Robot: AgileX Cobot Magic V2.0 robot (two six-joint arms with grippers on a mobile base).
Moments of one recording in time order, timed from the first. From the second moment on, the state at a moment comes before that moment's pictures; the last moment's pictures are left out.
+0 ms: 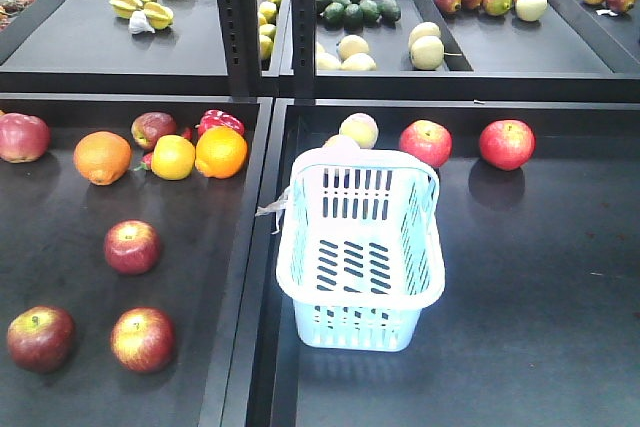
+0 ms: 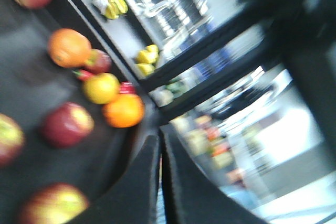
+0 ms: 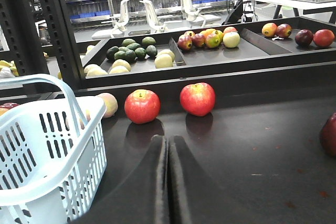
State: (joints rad) left arm 0.09 -0.01 0.02 -0.58 0.12 -0.52; right arm -0.05 -0.01 0.03 -0.04 0.12 0.15
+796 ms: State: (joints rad) left arm 0.09 0.13 -0.47 -1.13 0.19 0.07; right arm -0.05 -0.01 0.03 -0.04 0.12 0.15
